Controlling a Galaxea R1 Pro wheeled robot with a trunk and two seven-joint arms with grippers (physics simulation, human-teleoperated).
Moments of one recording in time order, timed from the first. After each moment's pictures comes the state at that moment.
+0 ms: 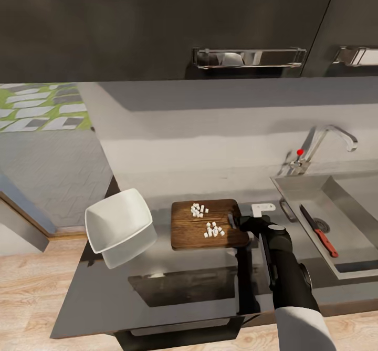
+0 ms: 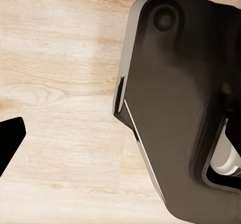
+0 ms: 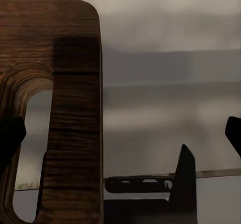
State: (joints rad) left arm 0.30 0.13 -0.01 -0.53 0.29 -0.22 -0.12; right arm -0.57 0.17 -0.20 -1.33 0.40 0.67 0.23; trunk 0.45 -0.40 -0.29
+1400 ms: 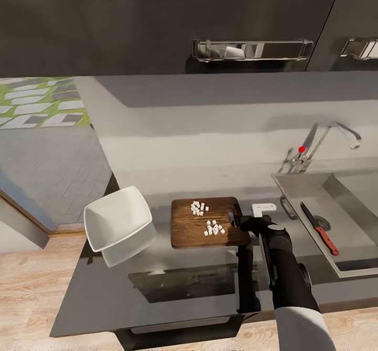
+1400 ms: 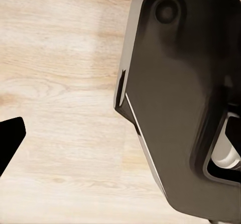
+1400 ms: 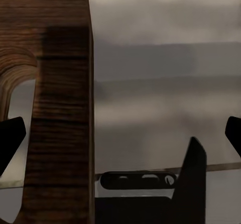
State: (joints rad) left arm 0.30 0.13 -0.01 -0.53 0.29 -0.22 -0.12; right arm -0.57 0.17 -0.20 -1.33 0.40 0.67 0.20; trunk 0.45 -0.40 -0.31
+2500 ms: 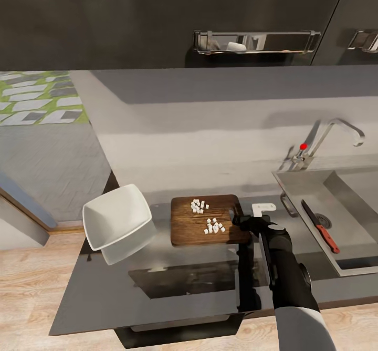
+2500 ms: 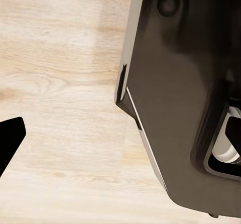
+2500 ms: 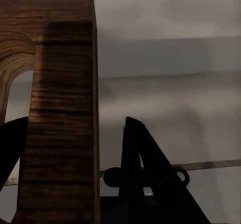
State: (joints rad) left arm 0.30 0.13 -0.01 -0.53 0.29 -0.22 -0.12; right arm -0.57 0.17 -0.20 -1.33 0.38 0.67 0.20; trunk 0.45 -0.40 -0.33
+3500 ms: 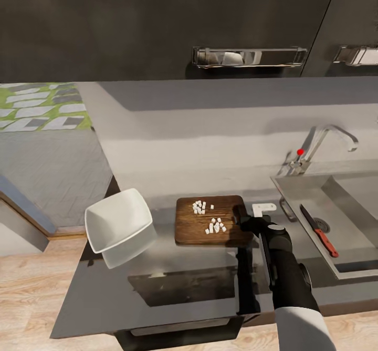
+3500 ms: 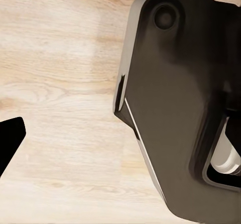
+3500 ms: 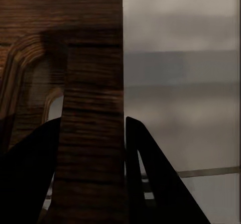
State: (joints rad) left arm 0.30 0.13 -0.01 -0.53 0.29 -0.22 -0.12; right arm -0.57 0.17 -0.20 -1.33 0.40 0.67 0.20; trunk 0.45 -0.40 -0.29
